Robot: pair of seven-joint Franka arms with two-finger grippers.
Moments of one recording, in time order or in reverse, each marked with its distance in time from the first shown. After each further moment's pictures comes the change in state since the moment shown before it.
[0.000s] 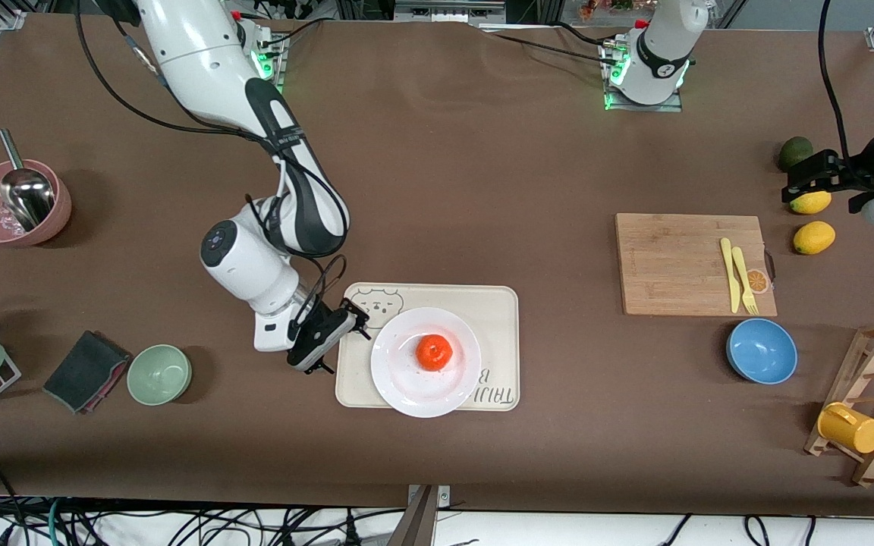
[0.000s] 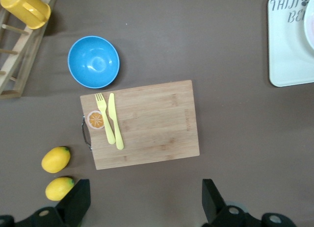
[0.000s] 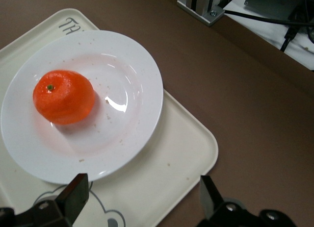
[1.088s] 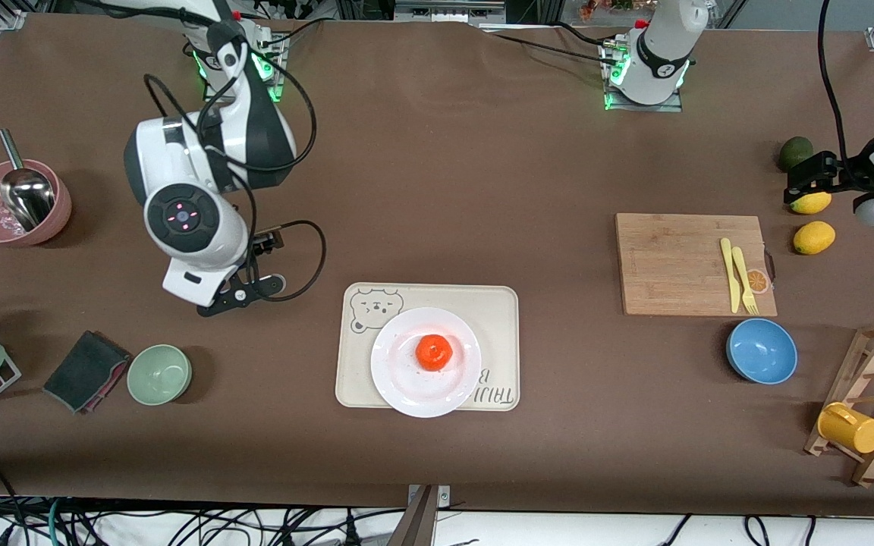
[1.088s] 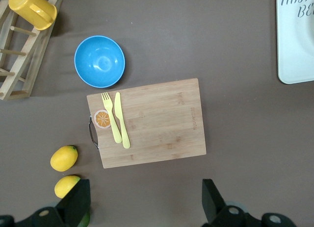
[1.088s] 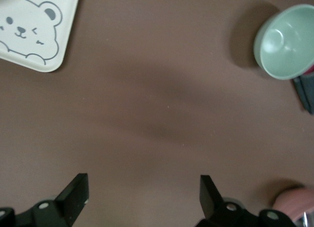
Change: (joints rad) left arm -0.007 0.003 -0.001 0.000 0.018 0.000 0.001; right arm 0.095 -0.252 -0.164 0.111 -0.684 -0.978 0.854
